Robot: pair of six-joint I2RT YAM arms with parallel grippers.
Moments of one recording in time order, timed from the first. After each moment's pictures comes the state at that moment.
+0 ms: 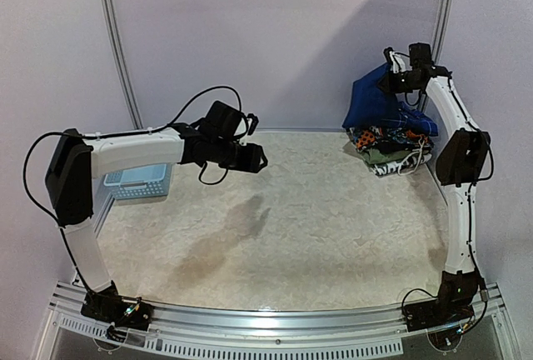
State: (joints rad) left arm -0.72 1.85 1.43 -0.31 0.02 -0.37; right arm 0.01 2.45 2.71 -0.81 -0.38 -0.05
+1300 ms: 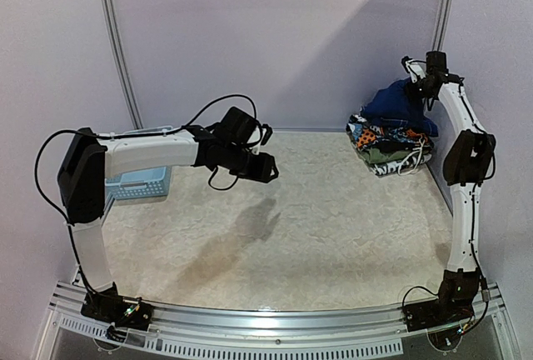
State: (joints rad) left arm -0.78 1.93 1.50 -0.38 0.06 -0.37; right arm -0.11 2.50 2.71 -0.75 -0.12 -0.39
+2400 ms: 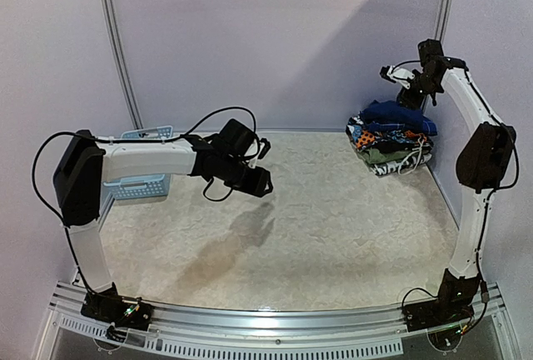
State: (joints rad) left arm -0.79 1.90 1.40 -0.39 0.05 -0.33; right arm 0.00 2.15 2.36 -0.98 -0.09 -0.99
